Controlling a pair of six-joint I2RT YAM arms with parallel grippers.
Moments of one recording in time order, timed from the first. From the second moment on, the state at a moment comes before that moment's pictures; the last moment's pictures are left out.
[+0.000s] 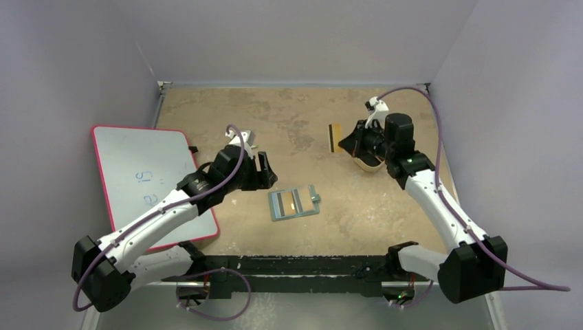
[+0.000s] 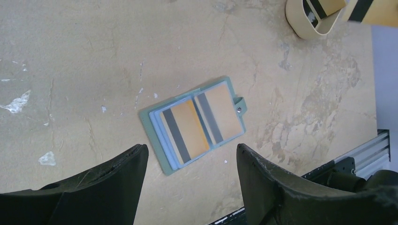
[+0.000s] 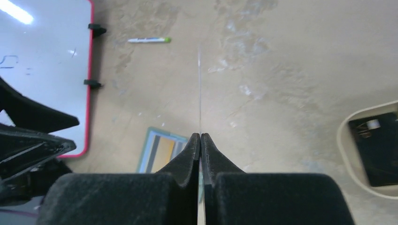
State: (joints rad) left arm -0.70 1.03 0.83 -0.44 -0.09 -0.67; right arm 0.24 1.16 0.98 -0.26 -0.36 0.28
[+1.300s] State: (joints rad) left arm -0.70 1.07 0.75 0.17 0.21 -1.00; right arm 0.47 1.10 0.45 0.82 -0.78 0.95
